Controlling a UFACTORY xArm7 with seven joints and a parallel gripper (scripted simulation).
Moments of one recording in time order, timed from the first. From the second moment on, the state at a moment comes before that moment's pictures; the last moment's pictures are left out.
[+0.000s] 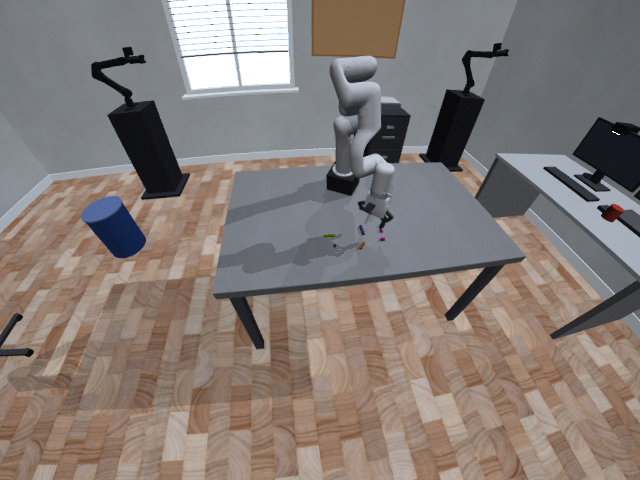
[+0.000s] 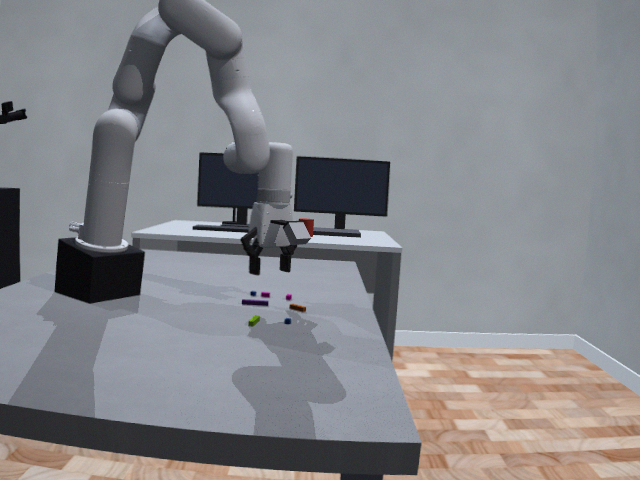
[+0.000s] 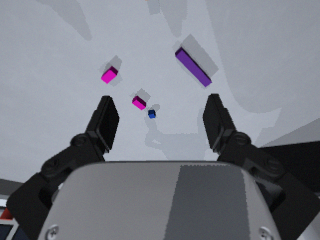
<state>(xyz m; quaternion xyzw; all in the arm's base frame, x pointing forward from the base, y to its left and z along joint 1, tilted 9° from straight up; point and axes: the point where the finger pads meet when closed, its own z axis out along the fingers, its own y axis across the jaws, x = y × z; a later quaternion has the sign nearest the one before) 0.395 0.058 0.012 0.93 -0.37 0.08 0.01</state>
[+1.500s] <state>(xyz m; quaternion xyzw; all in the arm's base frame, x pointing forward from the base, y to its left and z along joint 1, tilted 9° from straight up) 0.394 0.038 0.011 0.97 0.22 0.06 0.07</state>
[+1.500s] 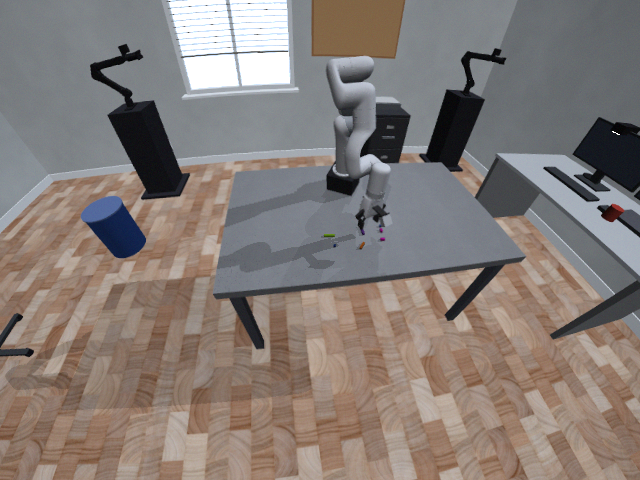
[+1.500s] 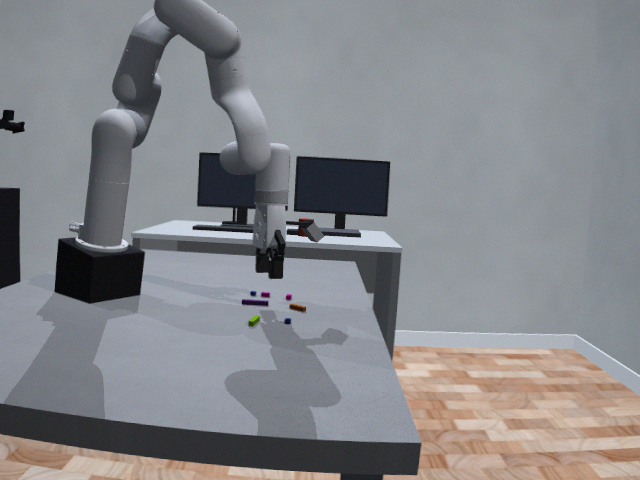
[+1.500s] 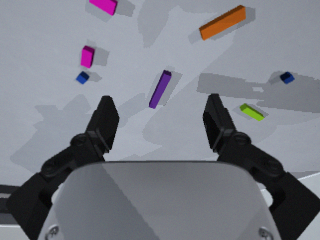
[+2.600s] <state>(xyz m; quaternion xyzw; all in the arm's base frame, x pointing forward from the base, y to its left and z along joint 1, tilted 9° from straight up) 0.395 0.023 0.013 0.77 0.64 0.03 0.09</state>
